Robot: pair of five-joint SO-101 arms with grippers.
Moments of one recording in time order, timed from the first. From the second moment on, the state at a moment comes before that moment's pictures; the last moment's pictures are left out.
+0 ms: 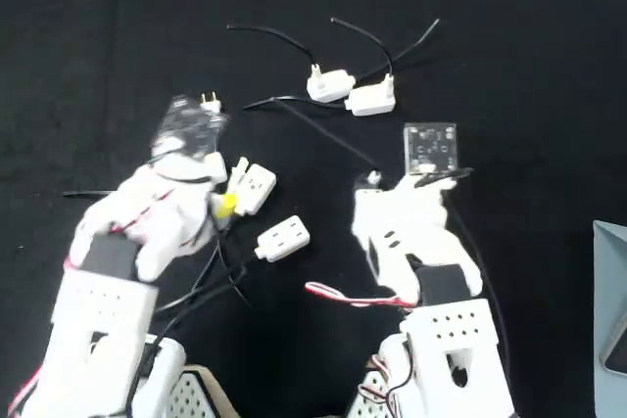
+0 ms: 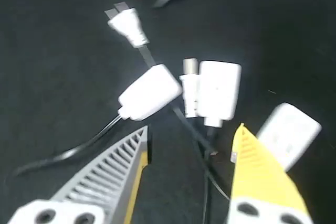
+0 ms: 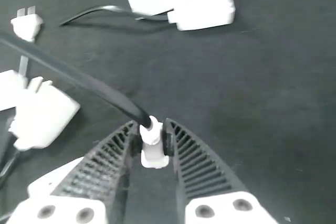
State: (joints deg) left arm 4.3 -59.7 56.0 58.6 -14.0; right arm -10.6 -66.7 75.5 41.1 -8.0
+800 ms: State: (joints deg) left arm -18.2 -95.5 82.2 59.6 -2.6; right arm -30.2 -61.5 74.9 37.1 -4.8
